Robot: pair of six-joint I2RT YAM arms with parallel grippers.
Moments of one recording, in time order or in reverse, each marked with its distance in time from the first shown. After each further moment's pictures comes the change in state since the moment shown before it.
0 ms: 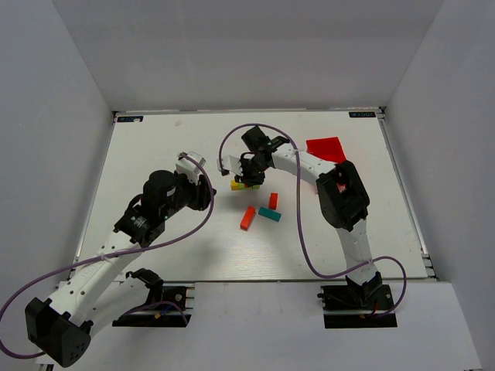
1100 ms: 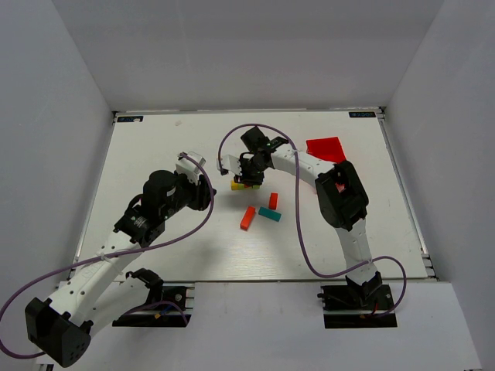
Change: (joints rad) left arm 0.000 0.000 0.000 0.000 0.000 0.000; right arm 0.002 0.010 0.000 0.025 0.013 0.019
